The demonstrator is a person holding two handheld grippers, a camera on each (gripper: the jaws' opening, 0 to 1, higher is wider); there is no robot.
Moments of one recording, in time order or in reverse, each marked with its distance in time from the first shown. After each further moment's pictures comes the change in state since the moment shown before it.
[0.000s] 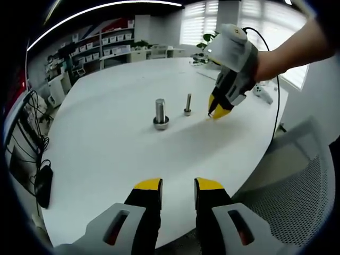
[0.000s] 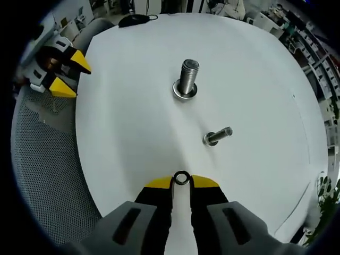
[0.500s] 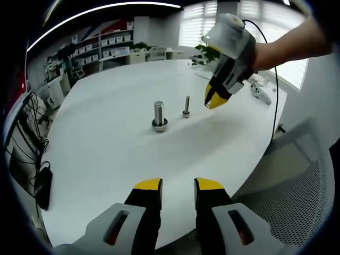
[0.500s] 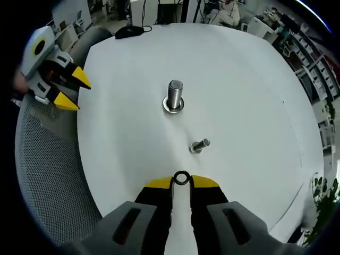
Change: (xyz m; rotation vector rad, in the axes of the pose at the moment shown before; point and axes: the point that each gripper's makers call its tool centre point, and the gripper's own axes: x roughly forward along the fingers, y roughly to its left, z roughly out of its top) left arm 0.000 -0.002 0.002 0.003 -0.011 -0.009; right arm -0.023 -0.014 0.016 0.002 -0.056 -0.035
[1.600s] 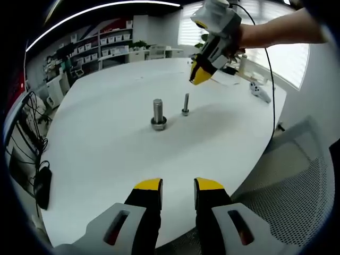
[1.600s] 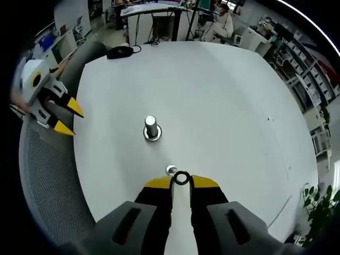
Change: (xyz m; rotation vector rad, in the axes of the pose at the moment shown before) left arm 0.000 -0.001 -0.002 0.004 0.011 -0.005; right arm -0.019 -0.035 0.039 -0.011 -0.088 -0.035
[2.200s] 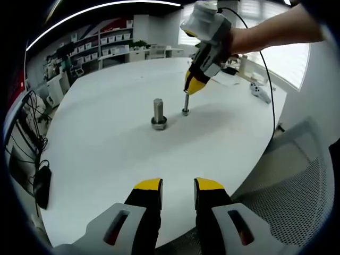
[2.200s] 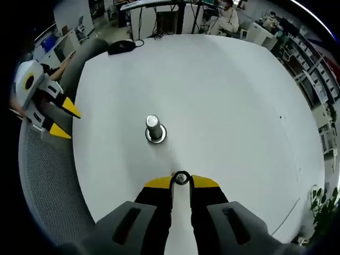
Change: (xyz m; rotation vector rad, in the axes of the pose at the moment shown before) left arm 0.000 0.000 0.000 -0.009 -0.001 0.001; right arm 0.026 0.007 0.001 0.021 0.041 0.061
